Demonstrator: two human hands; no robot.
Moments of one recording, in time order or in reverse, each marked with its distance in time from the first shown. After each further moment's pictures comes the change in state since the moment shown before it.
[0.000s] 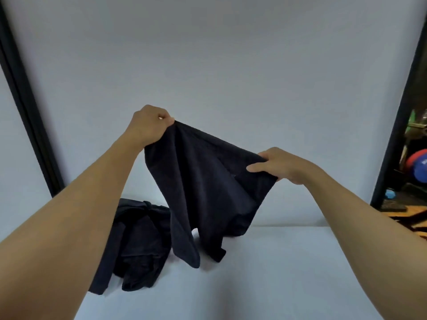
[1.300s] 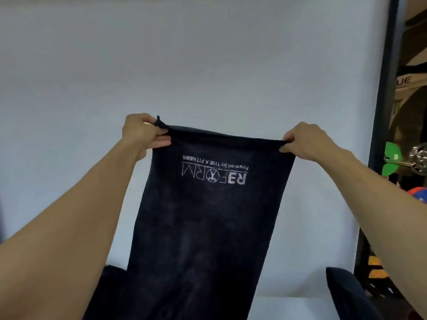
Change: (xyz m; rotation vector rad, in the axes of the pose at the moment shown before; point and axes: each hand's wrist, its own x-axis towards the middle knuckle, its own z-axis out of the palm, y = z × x) left_hand 0.092 0.108 0.058 -0.726 0.147 -0.222; right_hand 0.048 0.010 -0.217 -0.591 0.555 -0.002
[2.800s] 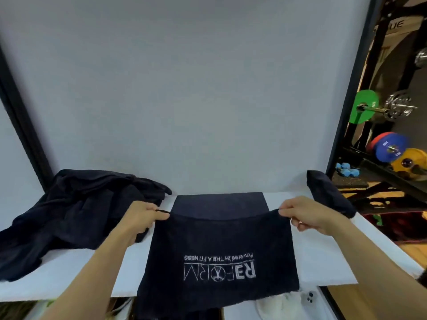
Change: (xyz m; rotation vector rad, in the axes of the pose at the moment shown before) left_hand -0.245 -0.221 -0.176 0.442 -0.365 -0.467; right_hand -0.326 0.010 0.139 0.607 -0.651 0.450
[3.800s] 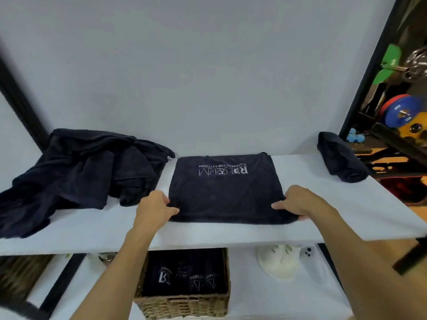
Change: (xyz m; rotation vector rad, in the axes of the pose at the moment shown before) left_hand -0.034 -0.041 0.047 0.483 0.128 -0.061; right_hand 0.005 0.022 0.072 -0.451 0.095 0.239
